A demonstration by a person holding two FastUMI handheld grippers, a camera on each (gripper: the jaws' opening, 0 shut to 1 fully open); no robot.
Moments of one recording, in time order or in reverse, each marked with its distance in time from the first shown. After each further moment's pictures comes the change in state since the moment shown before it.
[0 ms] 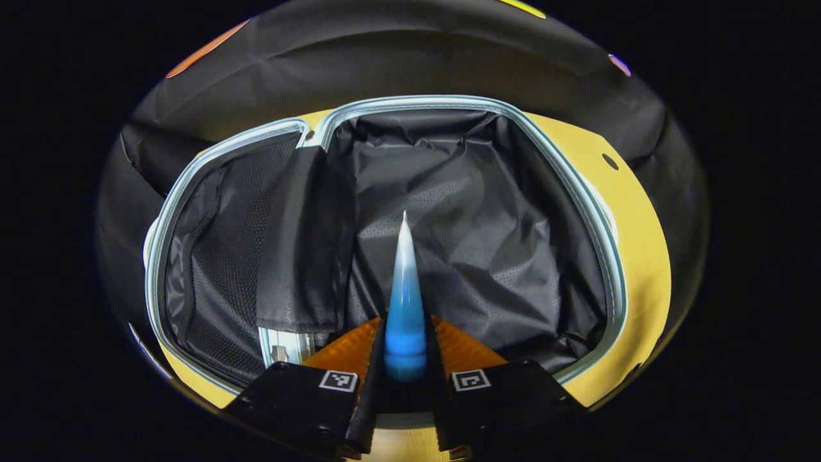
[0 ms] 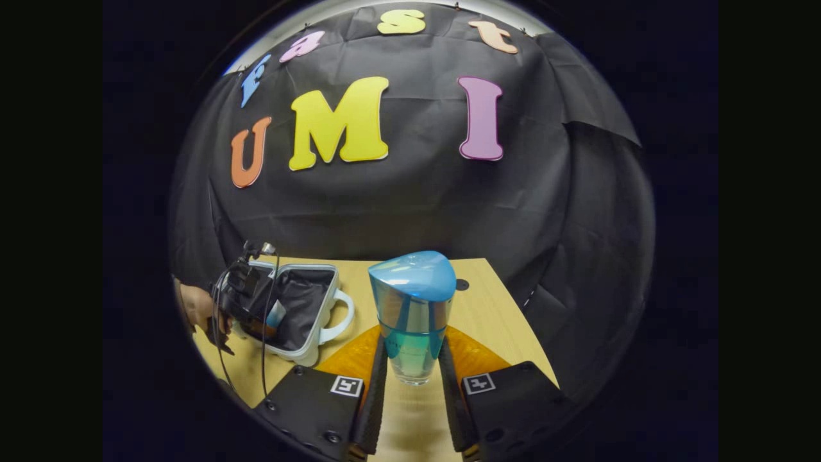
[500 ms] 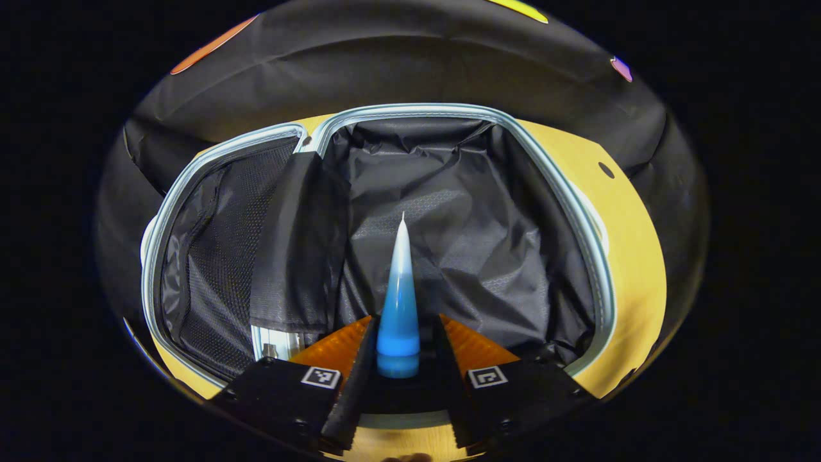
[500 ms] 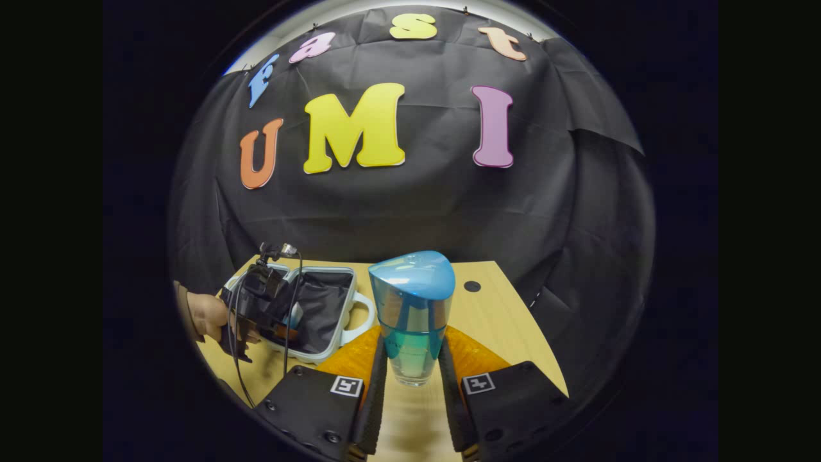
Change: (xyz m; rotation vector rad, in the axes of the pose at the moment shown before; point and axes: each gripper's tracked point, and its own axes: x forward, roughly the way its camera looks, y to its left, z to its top) left arm -0.008 -0.016 0.006 -0.031 -0.055 -0.045; right arm -0.015 0.043 0.016 -0.013 -0.012 0.042
